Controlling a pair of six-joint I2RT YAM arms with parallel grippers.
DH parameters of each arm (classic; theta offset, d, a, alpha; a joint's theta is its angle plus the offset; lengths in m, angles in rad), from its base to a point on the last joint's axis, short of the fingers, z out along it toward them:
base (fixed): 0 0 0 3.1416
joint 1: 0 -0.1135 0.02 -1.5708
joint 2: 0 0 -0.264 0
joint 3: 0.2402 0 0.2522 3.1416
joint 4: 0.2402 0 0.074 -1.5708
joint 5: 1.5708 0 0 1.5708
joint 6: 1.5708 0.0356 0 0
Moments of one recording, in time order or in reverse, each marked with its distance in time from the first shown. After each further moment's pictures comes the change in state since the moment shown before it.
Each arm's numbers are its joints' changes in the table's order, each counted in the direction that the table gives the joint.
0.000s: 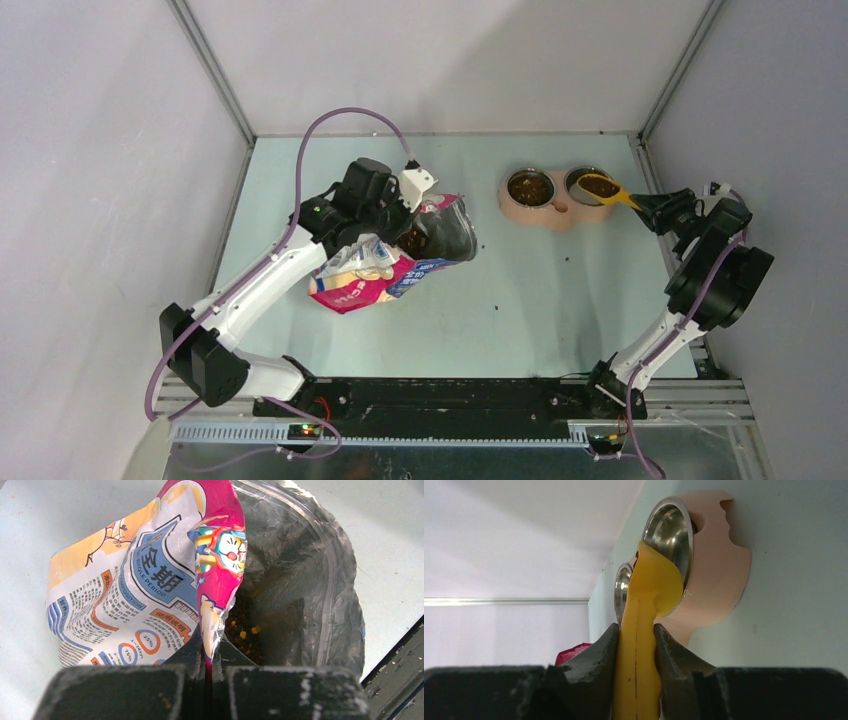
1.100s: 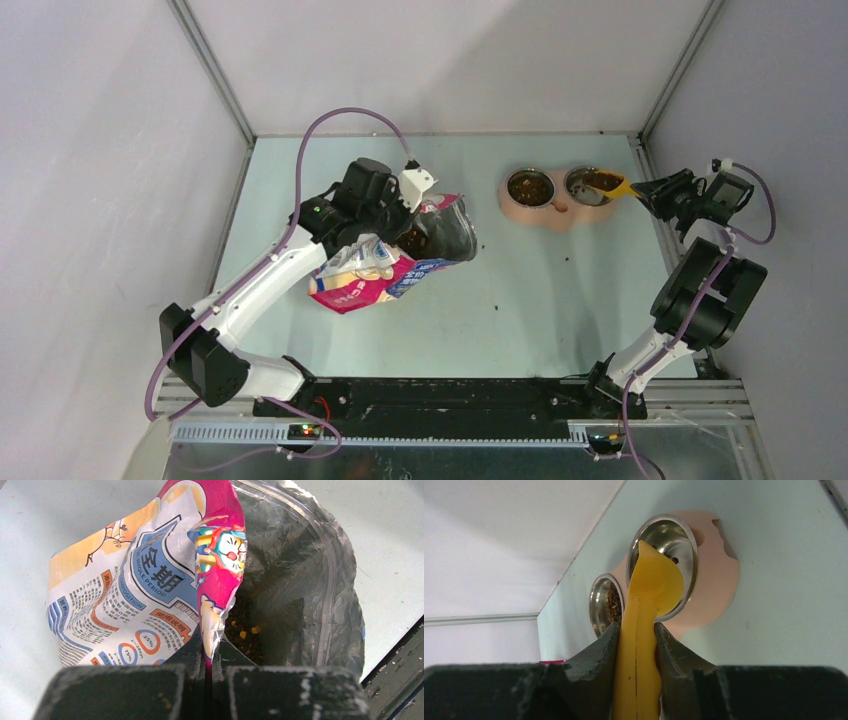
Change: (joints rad) left arm 0.000 0.000 0.000 0.000 0.000 0.000; right arm -0.090 0.204 0.102 0.422 0.269 -0.241
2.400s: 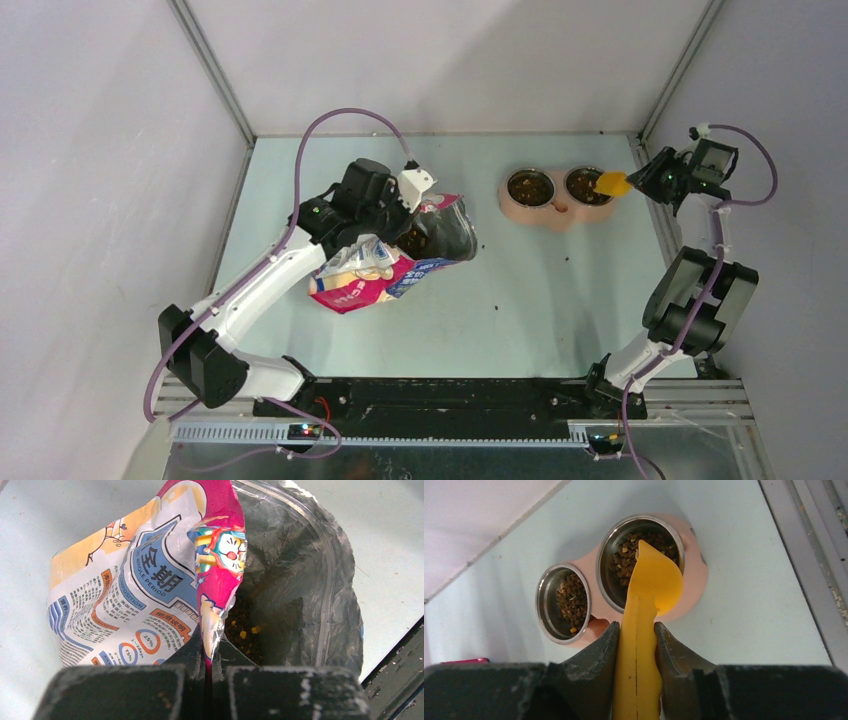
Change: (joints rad) left arm 0.000 0.008 -0.006 -0.004 0.000 0.000; right arm -0.137 0.056 0.211 0.392 0.288 -0.330
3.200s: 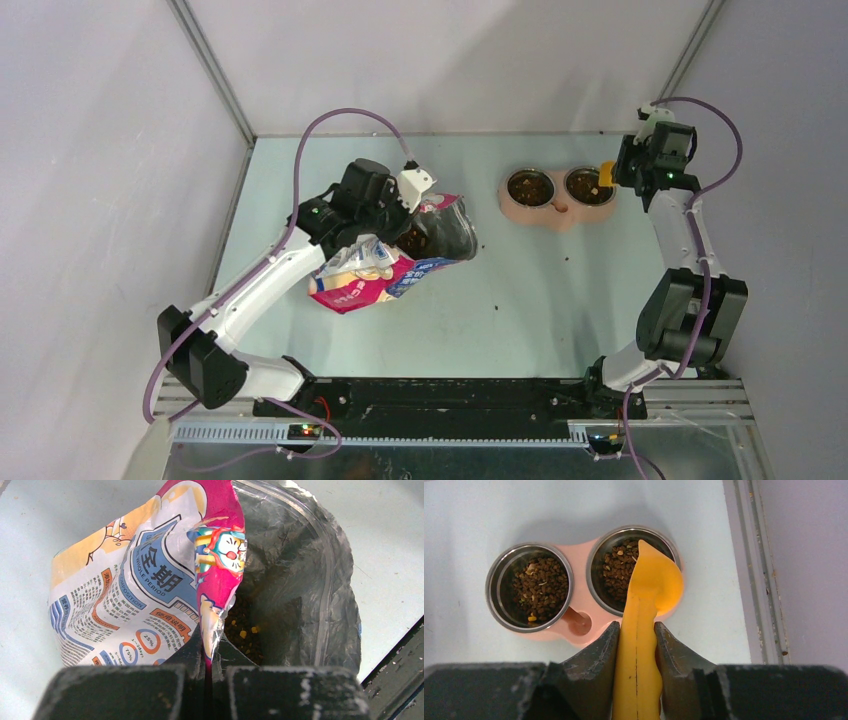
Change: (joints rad) left arm 0.000 0.005 -0.002 0.000 0.000 0.000; right arm -0.246 0.108 0.027 0.059 0.324 -0.355
